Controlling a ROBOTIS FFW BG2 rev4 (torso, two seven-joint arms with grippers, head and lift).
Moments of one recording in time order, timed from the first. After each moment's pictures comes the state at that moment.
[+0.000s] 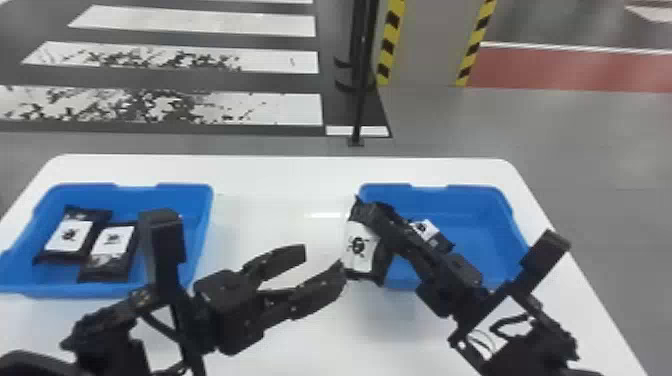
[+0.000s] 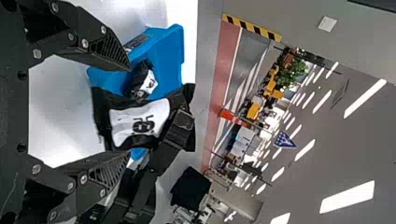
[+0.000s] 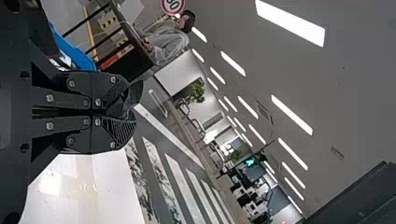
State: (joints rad) left arm 0.34 0.16 -0.09 -2.28 0.42 0.79 -0.55; right arm 0.35 -0.11 0.00 -2.00 -0.67 0.31 0.52
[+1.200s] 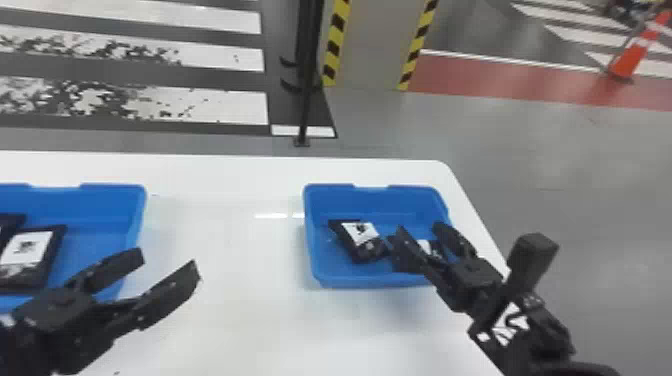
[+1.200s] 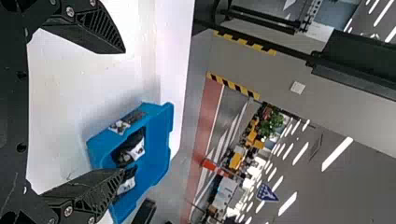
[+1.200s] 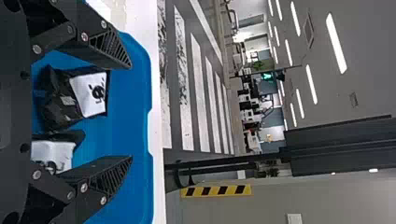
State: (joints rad) left arm 0.44 0.11 0.13 -2.29 0.38 0.72 -0.54; right arm 0.37 -0.09 -0.25 -1.95 -0.24 0.24 0.44
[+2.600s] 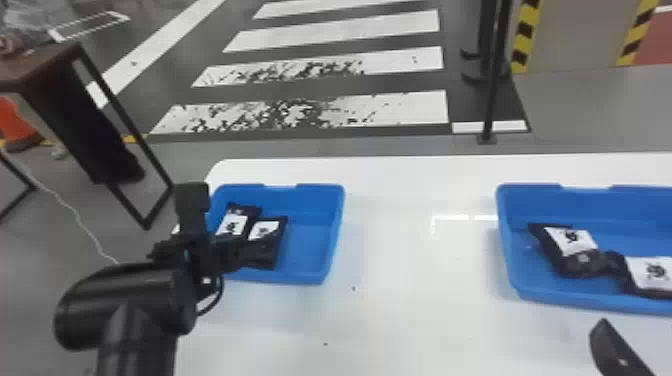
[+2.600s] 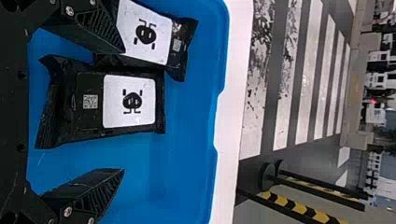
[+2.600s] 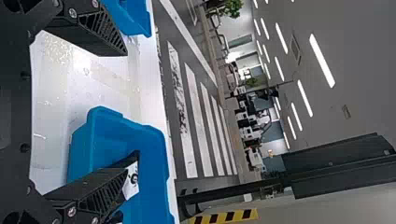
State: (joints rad) left arm 0.00 0.12 0.33 -1.86 -0.04 0.98 -0.38; right arm 0.88 -0.05 -0.10 -2.37 -0.31 0.15 0.36
